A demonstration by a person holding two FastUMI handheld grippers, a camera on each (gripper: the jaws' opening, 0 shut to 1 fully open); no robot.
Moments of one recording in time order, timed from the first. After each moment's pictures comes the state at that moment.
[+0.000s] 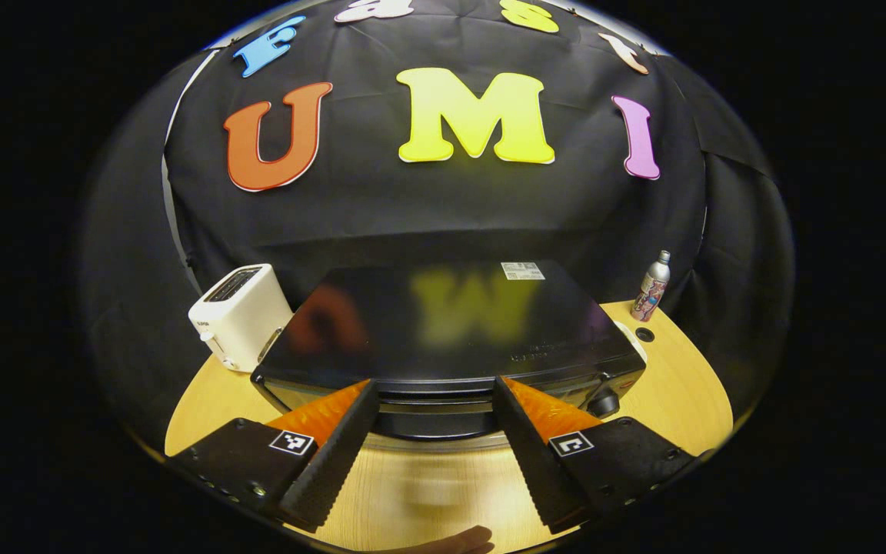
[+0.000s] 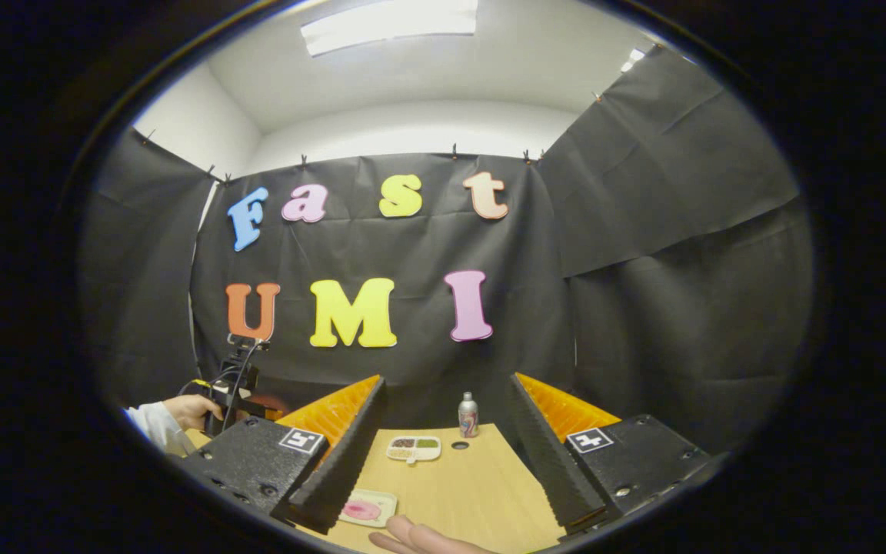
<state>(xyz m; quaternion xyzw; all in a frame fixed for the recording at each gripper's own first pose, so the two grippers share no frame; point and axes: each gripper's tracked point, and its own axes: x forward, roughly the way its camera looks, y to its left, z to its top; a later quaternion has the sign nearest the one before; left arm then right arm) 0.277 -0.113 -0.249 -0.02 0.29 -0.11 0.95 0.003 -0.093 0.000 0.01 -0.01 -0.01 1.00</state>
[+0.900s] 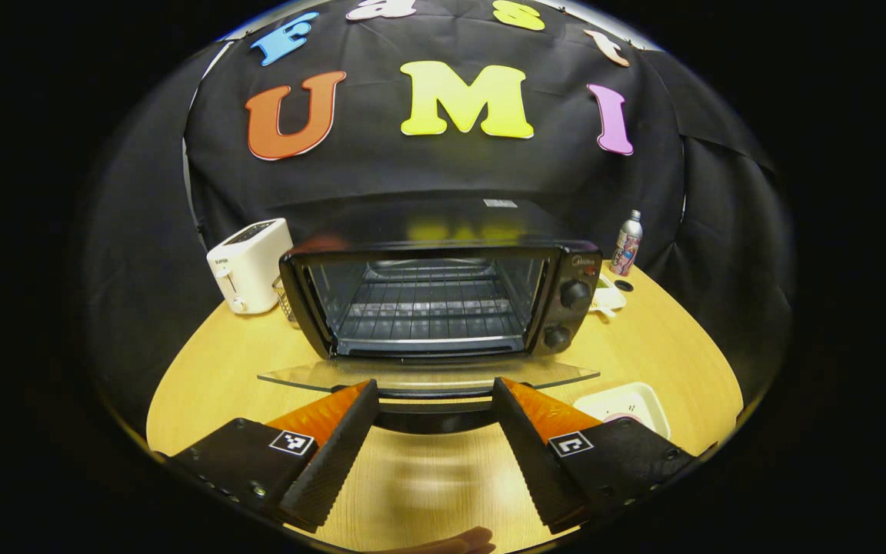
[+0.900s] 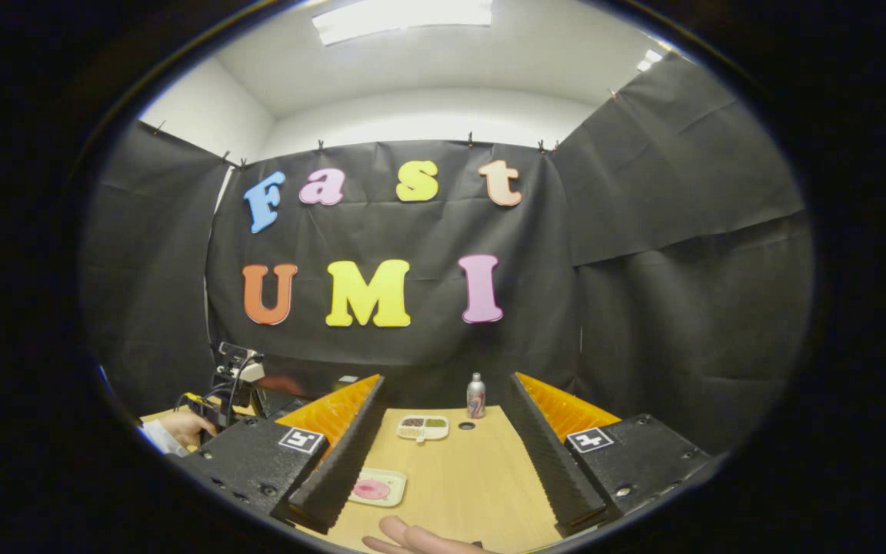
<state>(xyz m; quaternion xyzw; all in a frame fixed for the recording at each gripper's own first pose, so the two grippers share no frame) 0.151 -0.104 -0.306 -0.02 0.32 -0.12 0.94 -0.033 -0.072 -0.011 -0.01 0.02 0.00 1.00</state>
